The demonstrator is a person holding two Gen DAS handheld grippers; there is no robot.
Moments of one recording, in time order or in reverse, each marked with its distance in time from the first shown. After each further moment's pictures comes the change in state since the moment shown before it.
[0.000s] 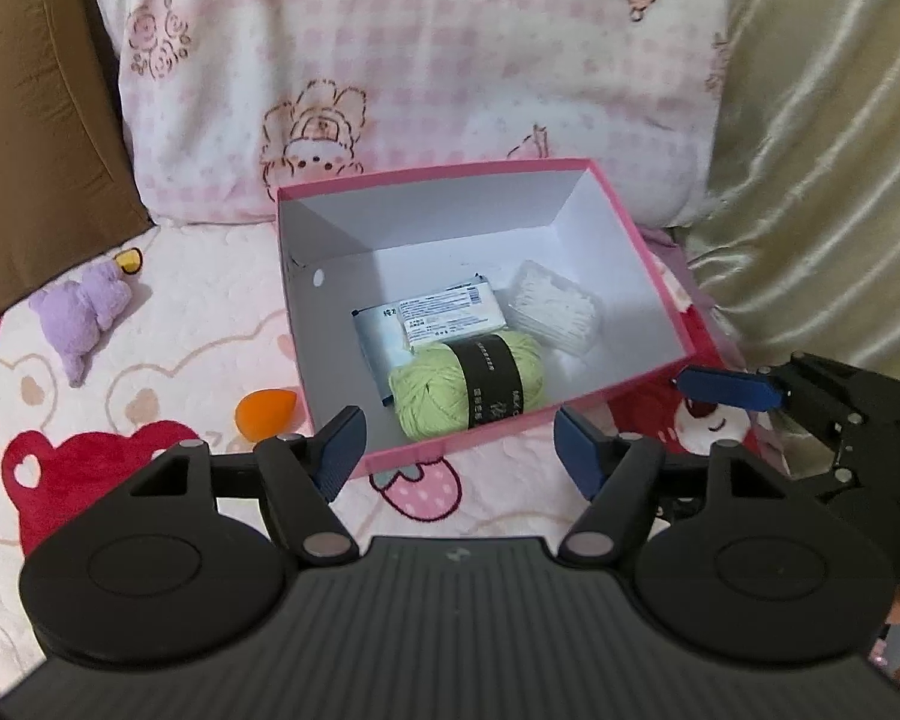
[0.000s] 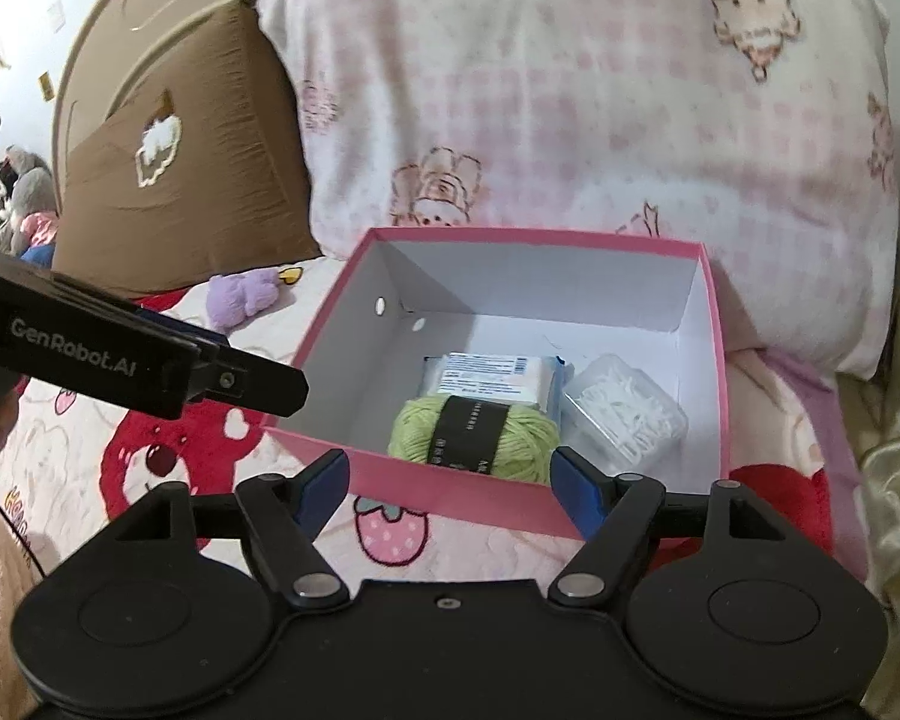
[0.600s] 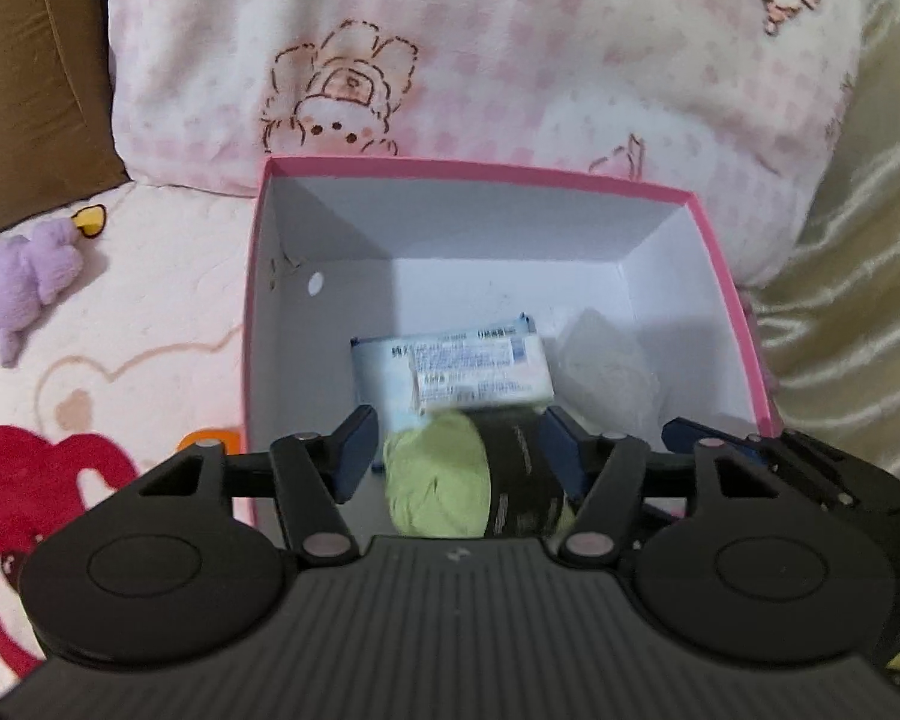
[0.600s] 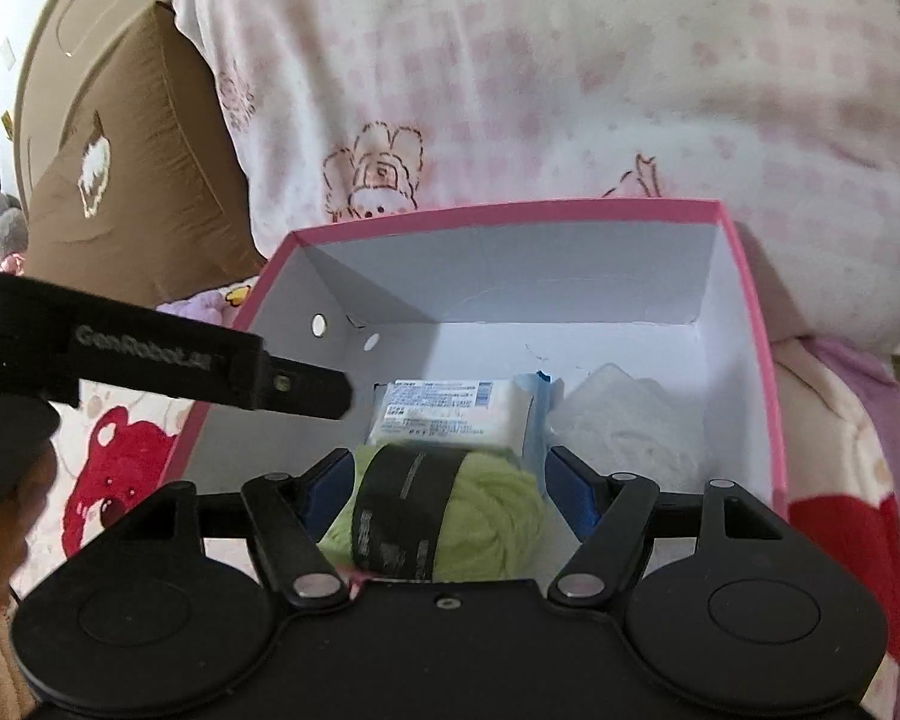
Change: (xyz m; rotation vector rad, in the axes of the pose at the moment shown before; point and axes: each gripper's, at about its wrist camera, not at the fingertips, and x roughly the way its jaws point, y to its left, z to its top) left arm 0.103 0.016 0.031 -0.174 0.018 0.034; right arm 0.087 -0.049 0.010 0.104 0.000 0.051
